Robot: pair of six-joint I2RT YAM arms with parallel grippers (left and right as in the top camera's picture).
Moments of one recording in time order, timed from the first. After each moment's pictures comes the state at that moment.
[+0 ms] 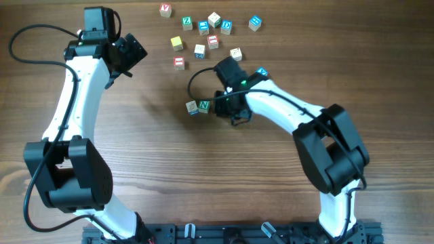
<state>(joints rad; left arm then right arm) 0.04 1.83 1.54 -0.80 -0.06 -0.64 0.58 2.07 1.42 -0.64 -0.18 0.67</state>
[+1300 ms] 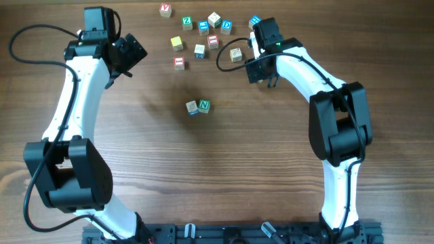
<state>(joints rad) 0.04 1.83 1.54 -0.80 -0.06 -0.64 0.32 2.26 1.70 -0.66 0.05 -0.01</state>
